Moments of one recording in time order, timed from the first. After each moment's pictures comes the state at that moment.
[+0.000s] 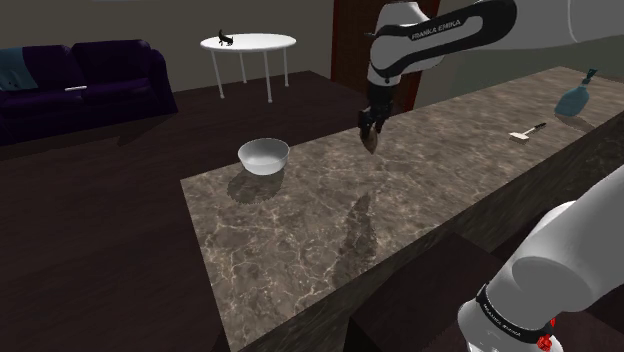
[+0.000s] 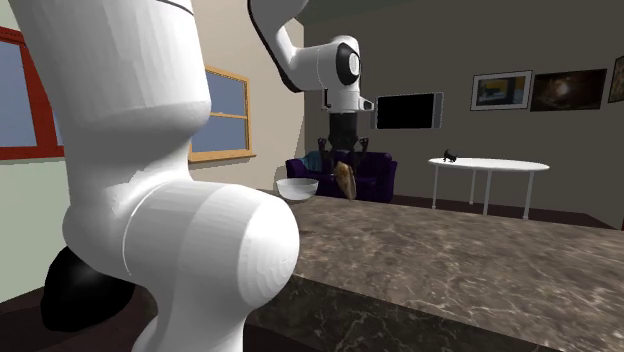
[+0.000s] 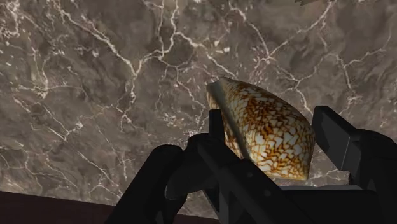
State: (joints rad) arm -0.06 -0.20 -0.09 -2.14 -0.01 2.01 -0.19
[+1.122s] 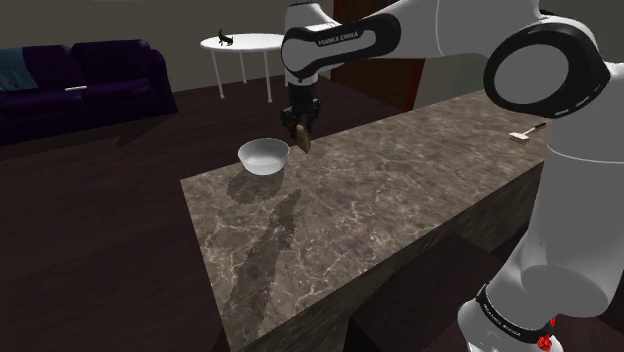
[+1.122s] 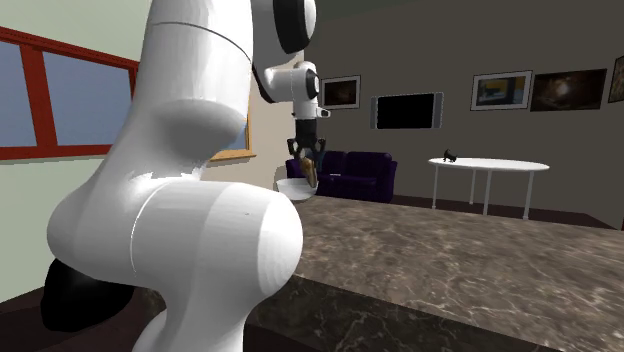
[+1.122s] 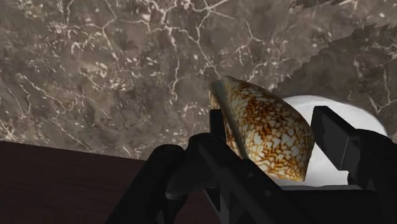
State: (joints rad) arm 0.09 0.29 0.05 -1.55 -0.03 1.90 0.10
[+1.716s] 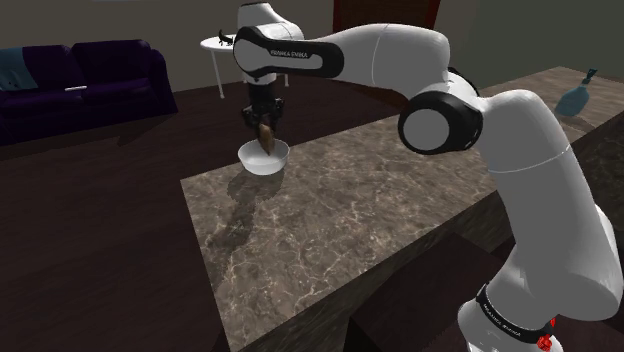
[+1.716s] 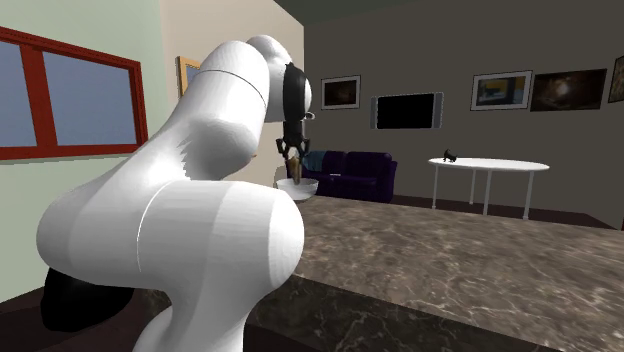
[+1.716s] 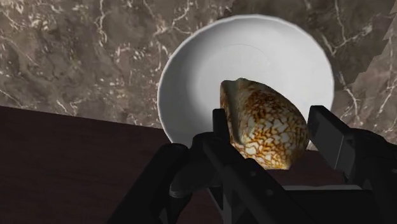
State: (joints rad) arm 0.20 0.72 0.07 -0.87 -0.06 1.65 0.20
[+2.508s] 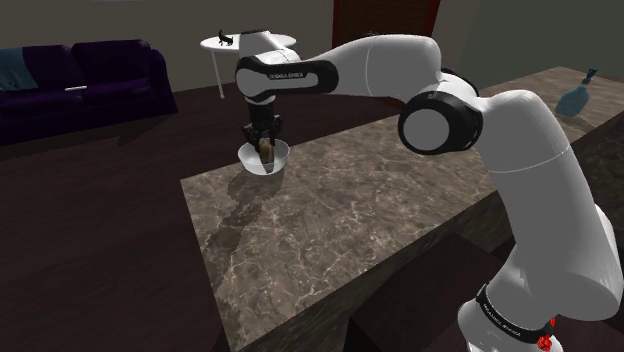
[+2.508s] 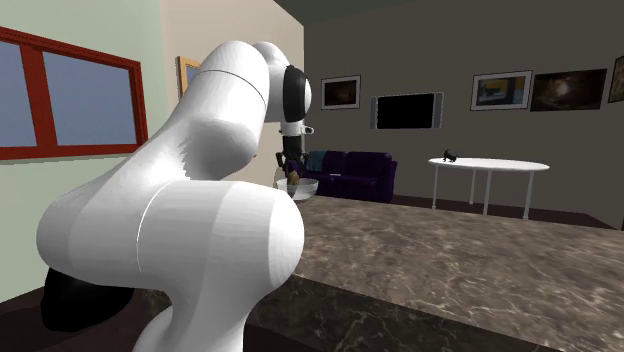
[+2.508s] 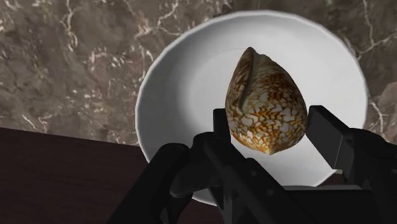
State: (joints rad) arm 0.20 0.72 0.07 -1.01 -0.07 1.80 0.21
